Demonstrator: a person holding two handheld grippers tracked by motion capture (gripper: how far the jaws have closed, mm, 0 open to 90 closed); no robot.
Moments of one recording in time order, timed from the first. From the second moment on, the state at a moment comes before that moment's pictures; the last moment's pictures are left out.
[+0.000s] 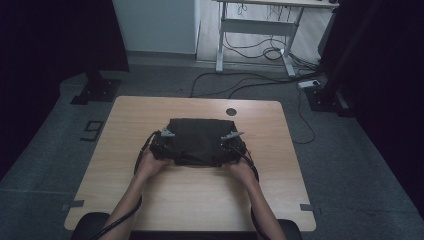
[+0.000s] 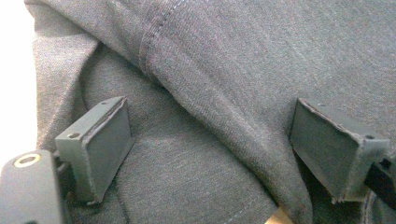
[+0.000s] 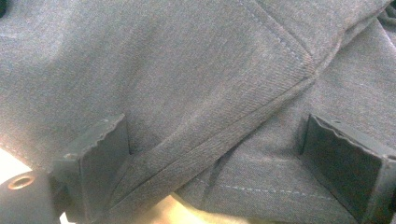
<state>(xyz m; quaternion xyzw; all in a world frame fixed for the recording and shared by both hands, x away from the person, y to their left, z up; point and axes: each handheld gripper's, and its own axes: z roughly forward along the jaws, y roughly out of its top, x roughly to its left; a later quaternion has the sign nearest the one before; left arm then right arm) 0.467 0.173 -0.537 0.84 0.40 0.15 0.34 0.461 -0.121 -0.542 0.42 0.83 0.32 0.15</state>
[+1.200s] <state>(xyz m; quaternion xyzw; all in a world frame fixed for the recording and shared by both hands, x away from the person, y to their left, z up) 0.421 0.183 -0.483 0.85 0.35 0.16 0.35 0.434 -0.138 -0.486 0.39 0.83 0.37 0.16</state>
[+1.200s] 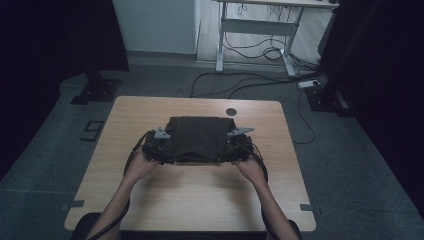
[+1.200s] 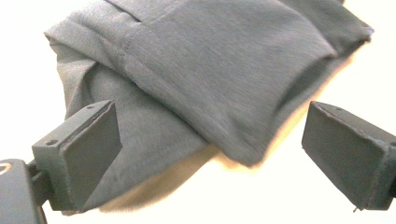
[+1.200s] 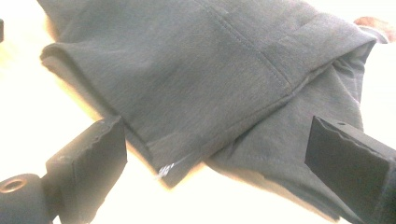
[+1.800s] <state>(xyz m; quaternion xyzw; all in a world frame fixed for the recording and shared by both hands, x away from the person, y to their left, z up) 0.363 0.227 -0.494 0.84 0.37 0.17 0.37 0.378 -0.174 -0.480 0.37 0.83 0.37 0.18</state>
